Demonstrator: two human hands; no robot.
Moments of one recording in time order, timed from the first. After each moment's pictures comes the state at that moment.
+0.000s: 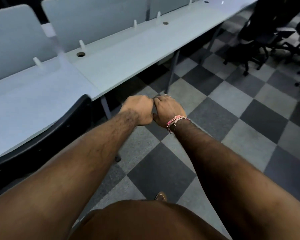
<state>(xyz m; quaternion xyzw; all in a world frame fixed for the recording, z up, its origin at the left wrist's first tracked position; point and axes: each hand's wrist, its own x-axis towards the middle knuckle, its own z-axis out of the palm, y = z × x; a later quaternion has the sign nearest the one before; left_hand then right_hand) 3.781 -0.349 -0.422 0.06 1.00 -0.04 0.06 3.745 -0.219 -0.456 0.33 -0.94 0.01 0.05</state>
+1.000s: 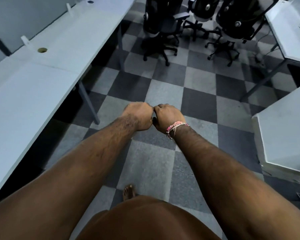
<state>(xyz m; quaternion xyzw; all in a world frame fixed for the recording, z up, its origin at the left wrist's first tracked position) 3.314 -0.010 -0.457 0.35 0.93 -0.06 0.06 3.365 0.116 -0.467 0.02 -1.00 -0.02 -0.01</state>
